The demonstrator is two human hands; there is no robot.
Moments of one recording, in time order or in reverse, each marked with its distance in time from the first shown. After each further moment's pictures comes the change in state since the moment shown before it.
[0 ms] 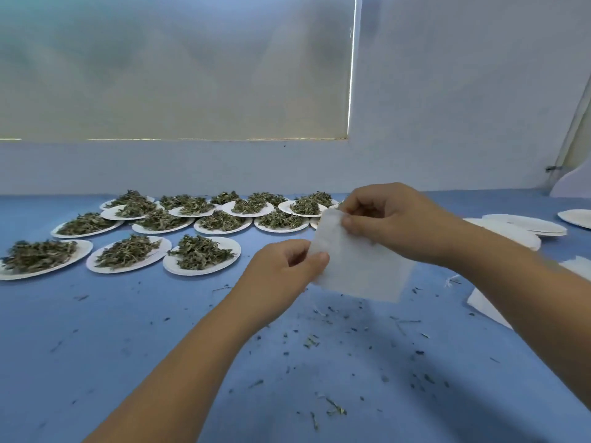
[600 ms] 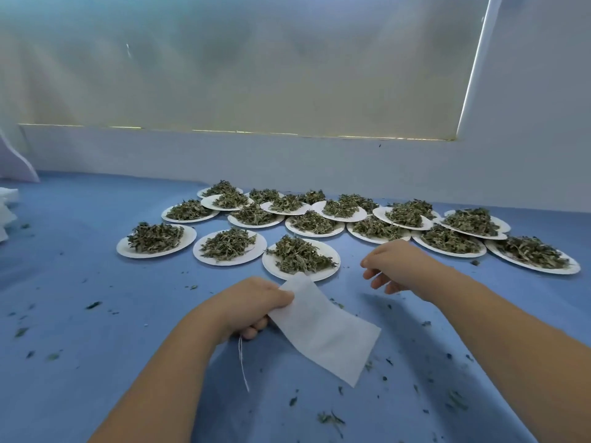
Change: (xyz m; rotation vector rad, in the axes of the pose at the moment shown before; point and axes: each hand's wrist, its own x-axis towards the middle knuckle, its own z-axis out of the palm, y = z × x) left_hand -0.017 -0.118 -0.159 -0.009 -0.087 -0.656; right_hand 0.133 0.021 0.162 0.261 -0.213 0.615
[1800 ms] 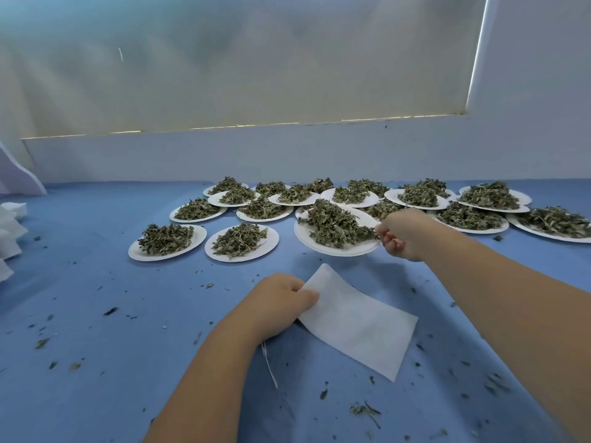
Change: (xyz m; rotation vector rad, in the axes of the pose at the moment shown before) left_hand 0.011 -0.011 0.010 0.308 0.190 0.166; right_hand 0.045 -0.013 0.014 0.478 0.146 0.174
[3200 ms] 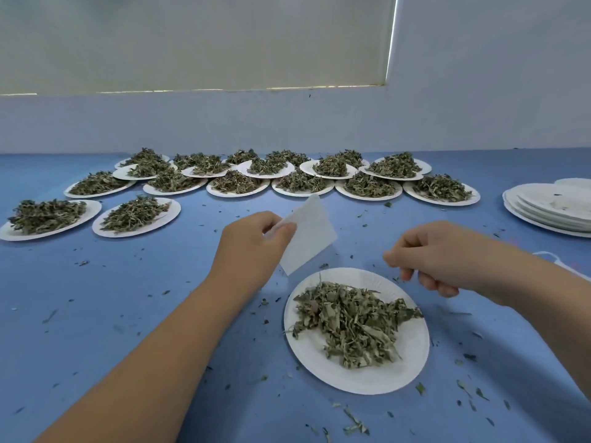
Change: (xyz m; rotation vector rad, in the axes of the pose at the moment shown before) left_hand 0.014 0.112 0.104 -0.025 0.437 0.329; right_hand -0.111 0.065 -0.198 -0.648 -0.122 -0.193
